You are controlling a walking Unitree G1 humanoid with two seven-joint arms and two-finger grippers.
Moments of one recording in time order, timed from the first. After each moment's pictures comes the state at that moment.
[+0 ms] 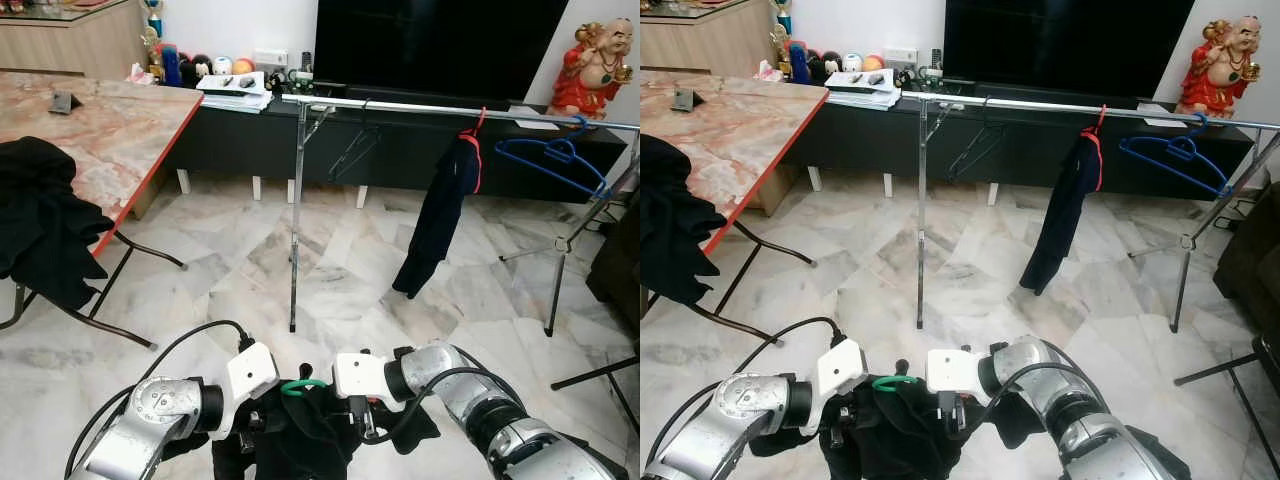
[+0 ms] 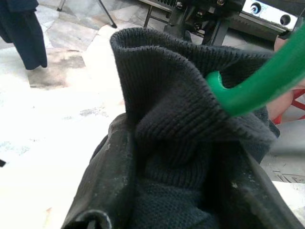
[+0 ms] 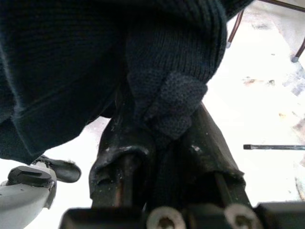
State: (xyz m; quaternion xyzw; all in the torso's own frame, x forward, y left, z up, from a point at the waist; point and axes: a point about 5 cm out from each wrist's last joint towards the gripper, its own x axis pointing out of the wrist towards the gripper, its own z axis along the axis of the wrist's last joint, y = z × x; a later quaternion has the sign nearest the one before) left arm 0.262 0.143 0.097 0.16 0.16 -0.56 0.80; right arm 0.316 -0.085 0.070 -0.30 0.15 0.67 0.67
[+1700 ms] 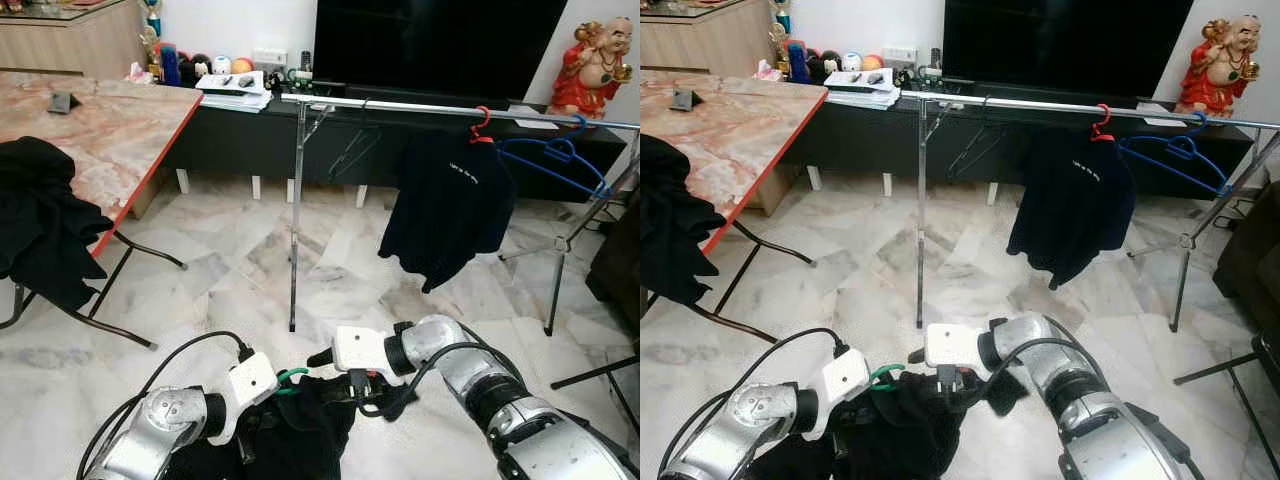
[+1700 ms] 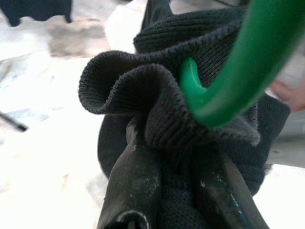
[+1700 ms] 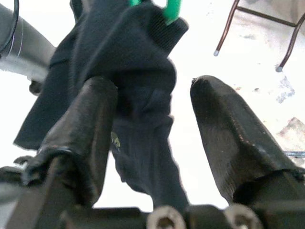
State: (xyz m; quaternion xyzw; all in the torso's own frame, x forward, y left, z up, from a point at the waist) left arm 0.275 0.151 0.064 0.19 0.19 -0.49 0.83; right arm 0.333 -0.090 0.099 -0.31 0.13 0.67 0.66
